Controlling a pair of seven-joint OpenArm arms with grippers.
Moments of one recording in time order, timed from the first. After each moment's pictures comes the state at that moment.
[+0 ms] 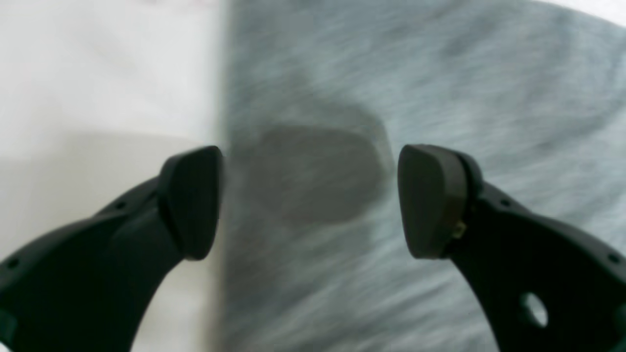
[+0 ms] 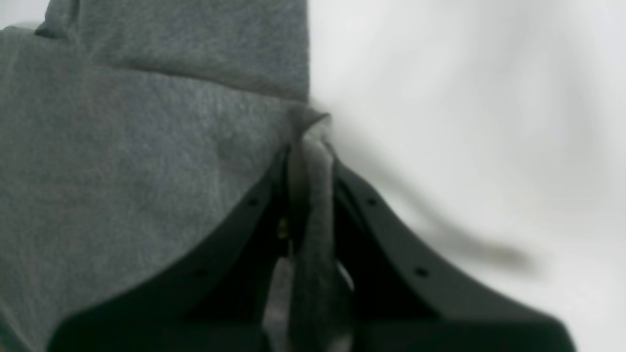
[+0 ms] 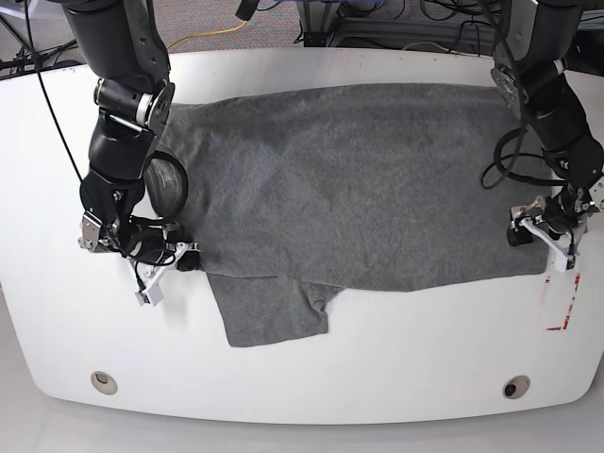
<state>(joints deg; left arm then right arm) -24.5 -19.2 -38.2 48.5 1.5 -38.9 39.5 31.6 11.5 23.4 41.6 12.6 40.5 -48.9</state>
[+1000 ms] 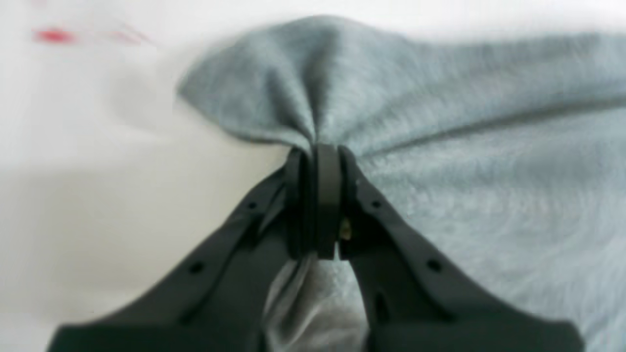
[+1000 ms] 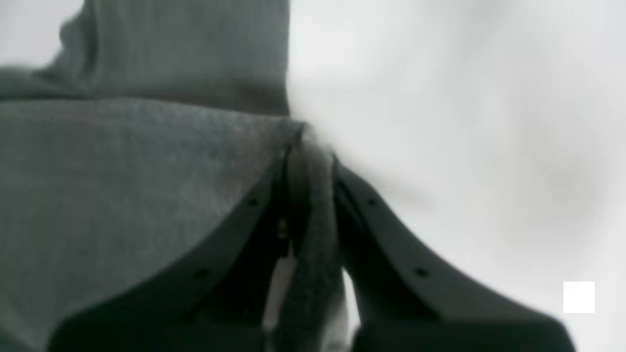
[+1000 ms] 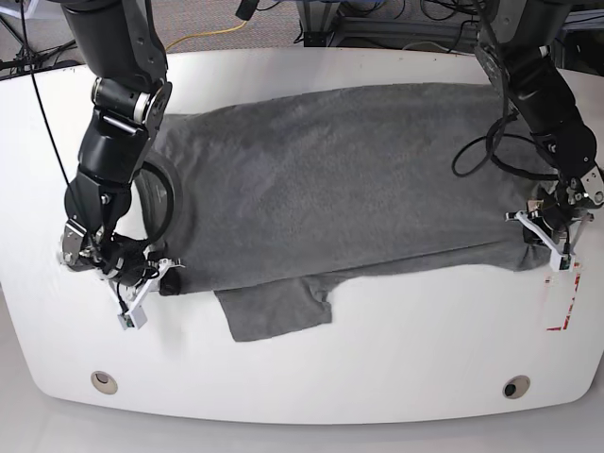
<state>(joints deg) -18.7 -16.0 -36.5 65.2 1.8 -39.4 43.5 31.7 12.3 23.5 54.6 13.0 41.3 -54.0</state>
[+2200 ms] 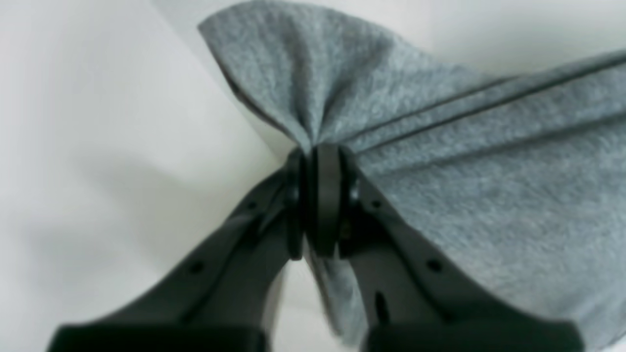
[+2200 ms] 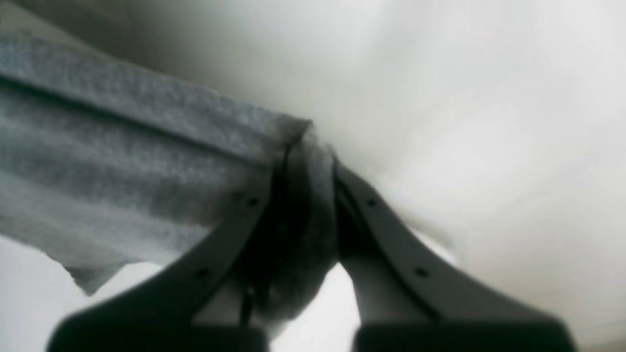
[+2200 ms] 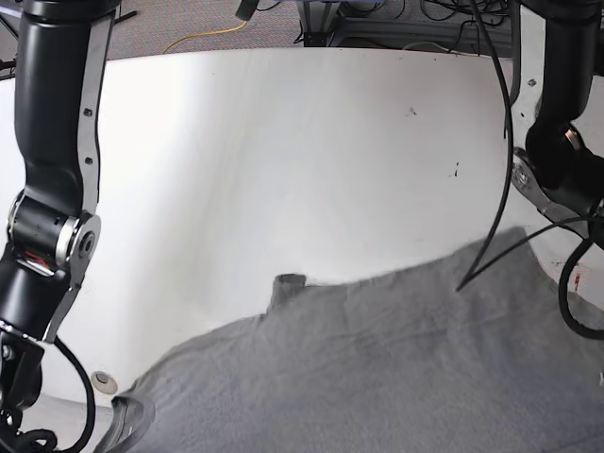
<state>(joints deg) -52.4 -18.6 -29.6 104.6 -2.6 -40.0 70.4 73.3 20.0 8.9 59.1 17.4 42.4 -66.6</state>
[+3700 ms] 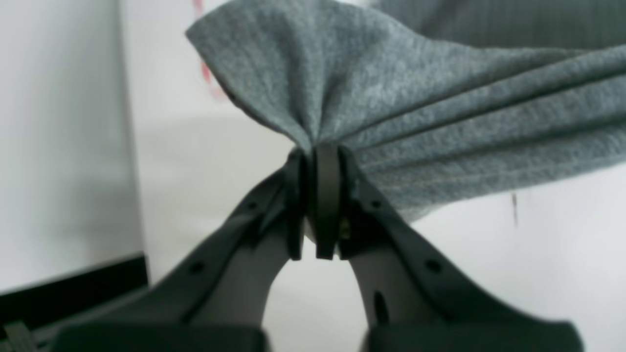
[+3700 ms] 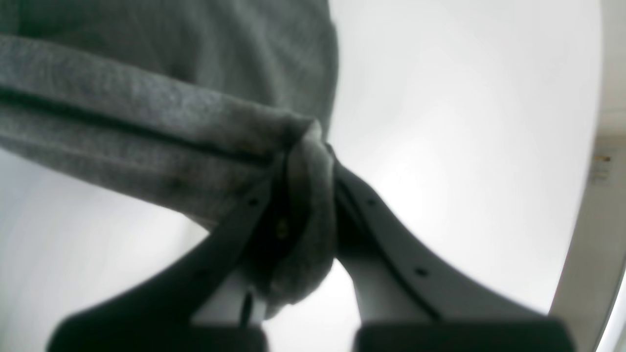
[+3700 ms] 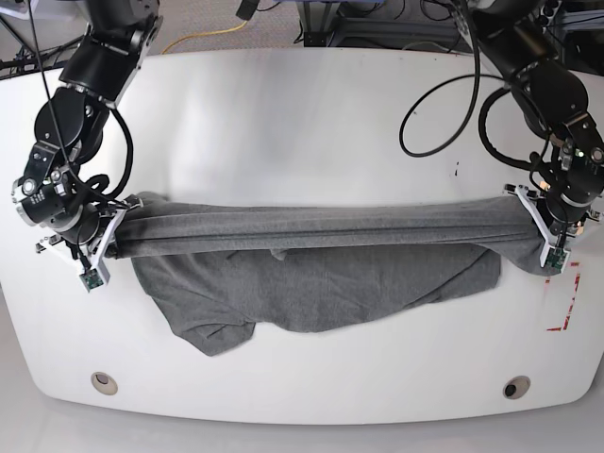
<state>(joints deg) -5.2 -10.0 -30.9 111.4 -0.9 -43.4 71.1 10.0 16.0 24.7 101.1 15.6 41.4 -75.9</state>
